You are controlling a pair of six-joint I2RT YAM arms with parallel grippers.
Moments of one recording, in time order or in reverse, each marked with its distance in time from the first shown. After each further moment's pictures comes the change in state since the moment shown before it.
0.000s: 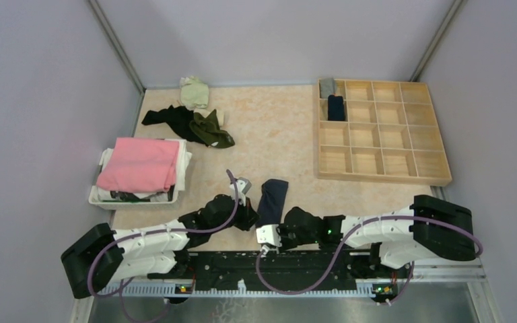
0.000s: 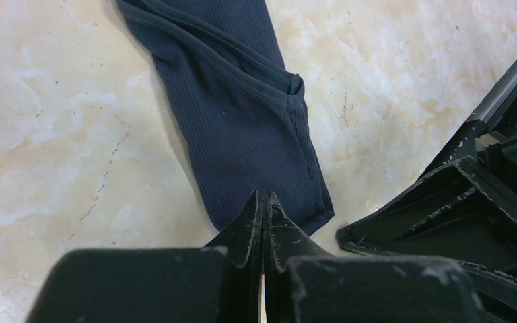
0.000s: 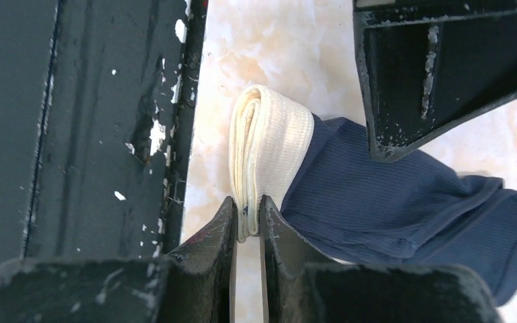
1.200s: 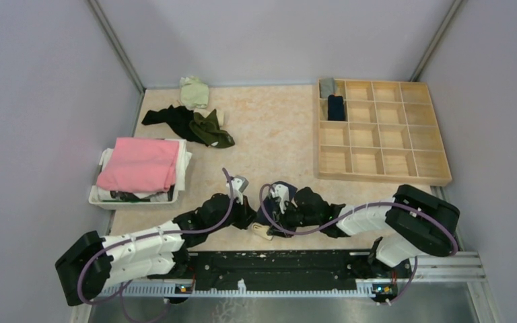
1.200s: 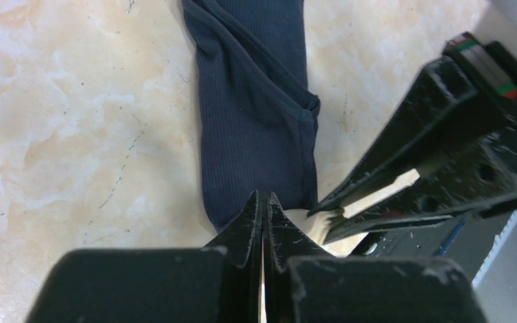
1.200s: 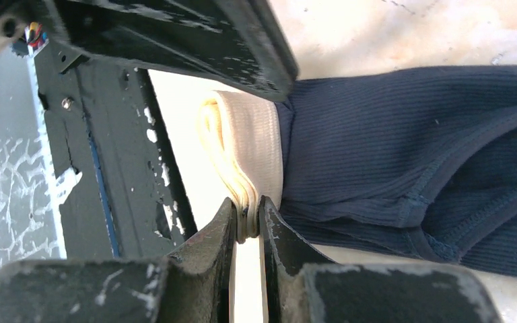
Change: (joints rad) left arm 0.000 -0.086 0.024 -0.118 -0.035 -0.009; right arm -0.271 0.136 -0.074 0.328 -0.262 0.783
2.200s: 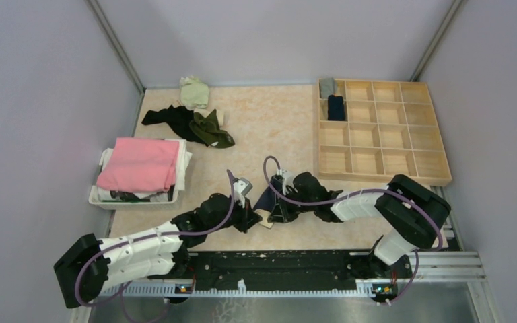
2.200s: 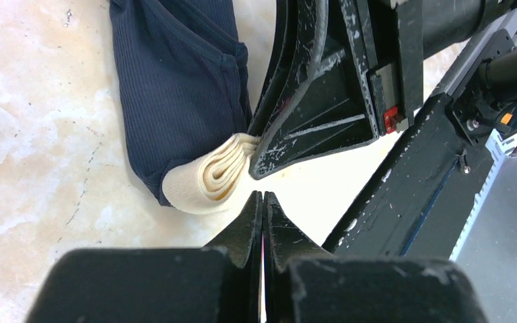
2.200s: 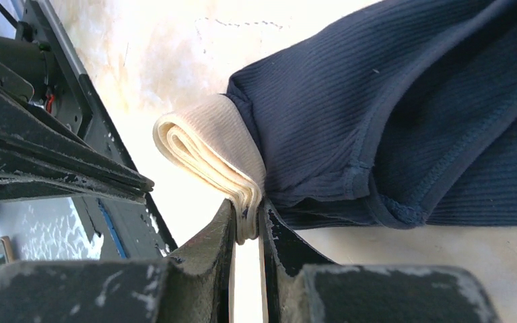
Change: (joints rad) left arm 0.000 -0.050 0.000 0.005 0.117 0.074; right arm -0.160 0.099 0.120 -0.139 -0.039 0.229
